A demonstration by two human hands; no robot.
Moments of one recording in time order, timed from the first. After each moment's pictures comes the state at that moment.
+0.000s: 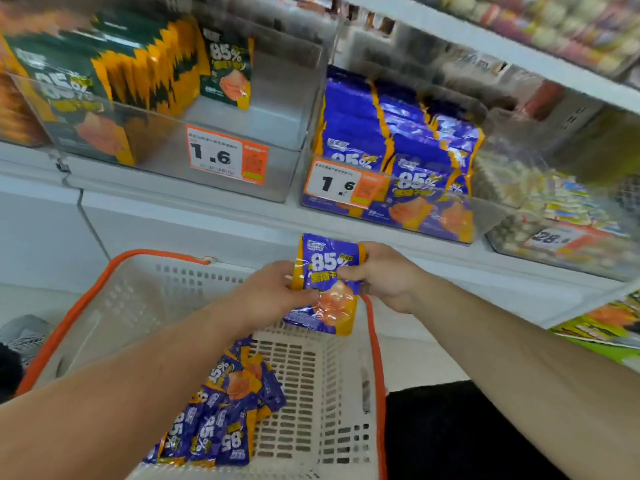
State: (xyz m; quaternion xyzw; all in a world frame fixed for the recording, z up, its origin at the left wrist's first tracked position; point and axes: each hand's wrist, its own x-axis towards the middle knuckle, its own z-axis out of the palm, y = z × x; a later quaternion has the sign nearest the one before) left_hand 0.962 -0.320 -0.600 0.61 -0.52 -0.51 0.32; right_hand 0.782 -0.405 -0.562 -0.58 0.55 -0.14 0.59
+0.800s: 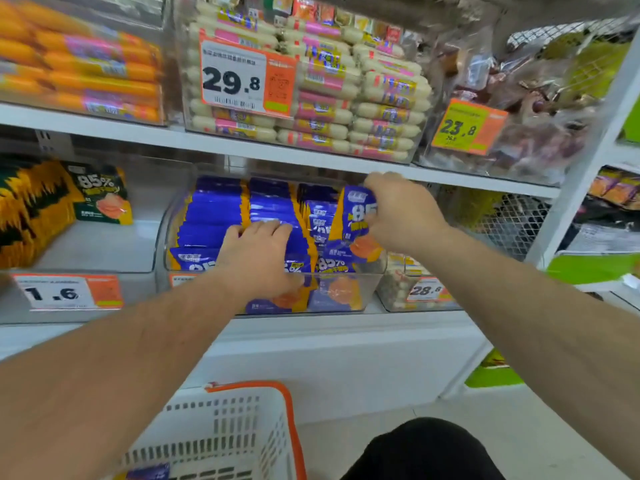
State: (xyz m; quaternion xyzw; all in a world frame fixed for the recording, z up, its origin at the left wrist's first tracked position) left_hand 0.856 -0.457 -0.447 0.64 -0.76 0.05 0.10; right_hand 0.653 -0.478 -0.365 -0.79 0.58 -0.14 -0.14
